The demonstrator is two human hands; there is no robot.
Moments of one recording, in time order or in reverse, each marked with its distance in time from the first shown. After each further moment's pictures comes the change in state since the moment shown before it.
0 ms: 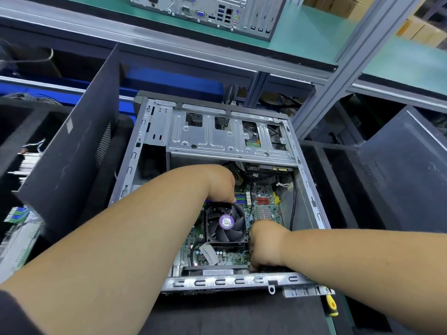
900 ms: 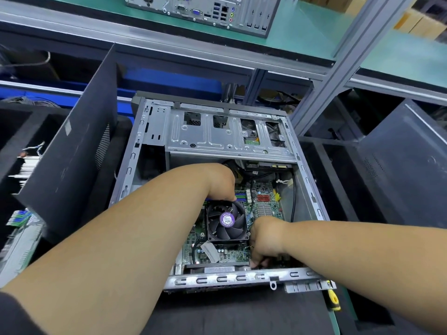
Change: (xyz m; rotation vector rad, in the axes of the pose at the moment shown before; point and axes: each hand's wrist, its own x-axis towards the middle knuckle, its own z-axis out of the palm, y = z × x) left_hand -0.002 0.002 -0.001 0.059 0.000 0.017; right_hand -0.004 0.000 -0.011 0.192 -0.198 0.047
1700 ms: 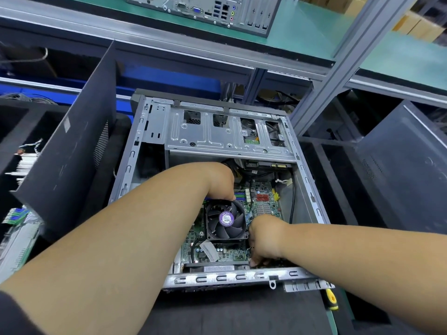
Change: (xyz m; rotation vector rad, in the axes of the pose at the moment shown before) left_hand -0.001 0.000 0.000 0.004 -0.008 -0.004; right_hand -0.011 -0.006 -0.004 -0.110 0.125 0.014
